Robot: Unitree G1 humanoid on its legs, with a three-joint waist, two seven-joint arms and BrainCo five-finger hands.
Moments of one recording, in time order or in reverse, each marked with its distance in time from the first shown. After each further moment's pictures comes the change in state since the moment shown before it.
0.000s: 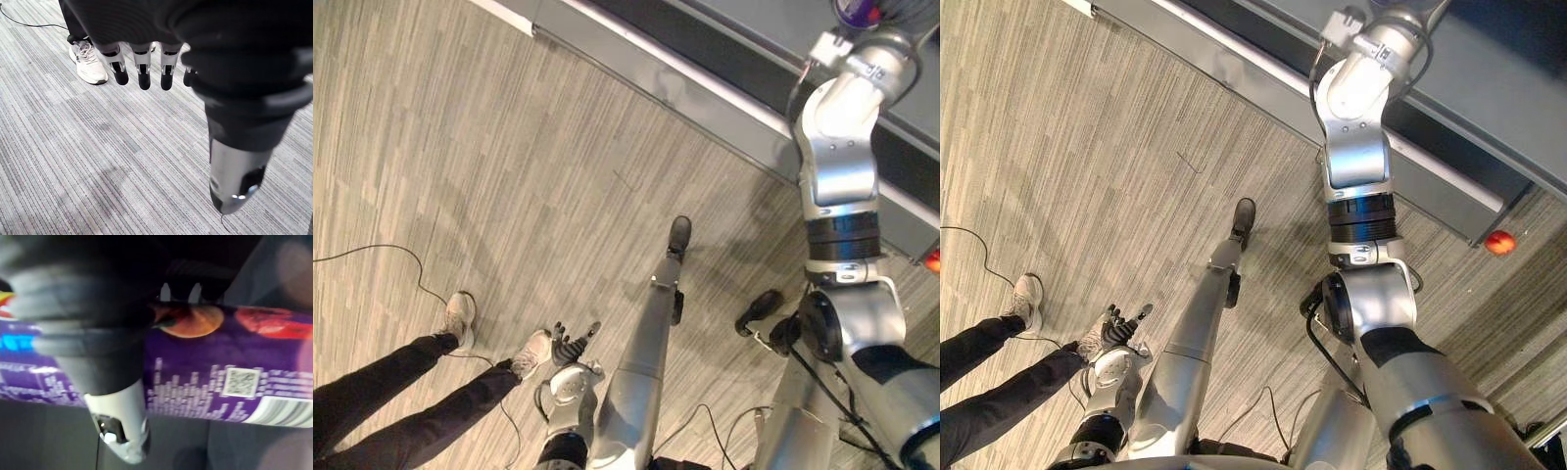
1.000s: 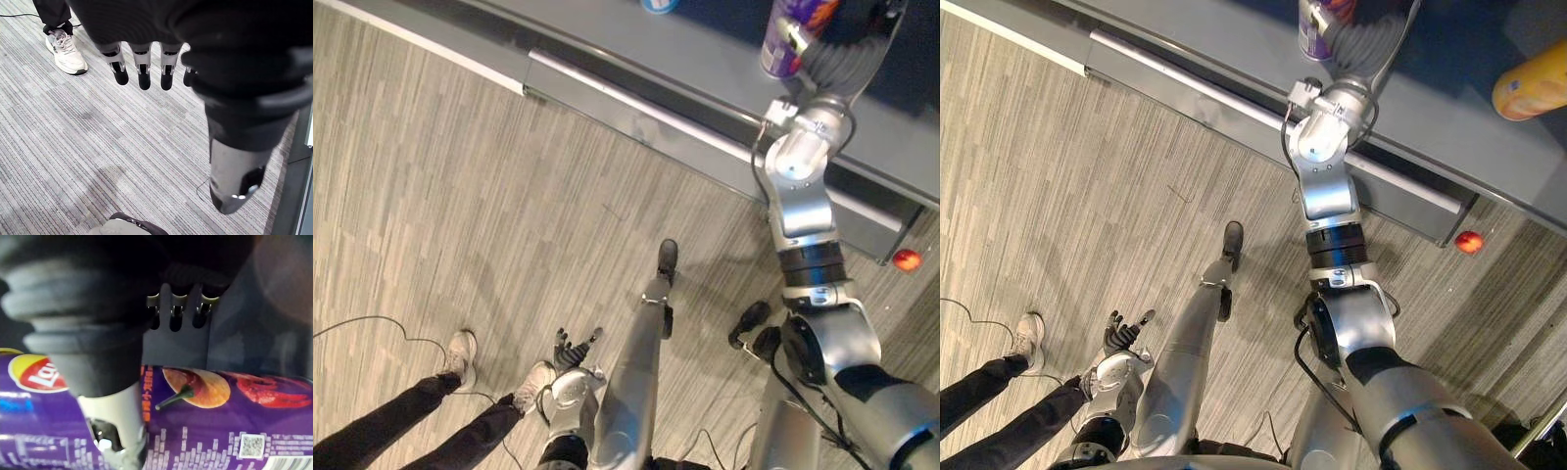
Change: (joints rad) left arm -0.001 0.001 -0.005 0.053 0.002 0.004 -0.002; right arm 0.148 0.108 0.021 0.035 0.022 -0.001 0.033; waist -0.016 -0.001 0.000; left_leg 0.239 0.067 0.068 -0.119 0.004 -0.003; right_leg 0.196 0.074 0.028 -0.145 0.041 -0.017
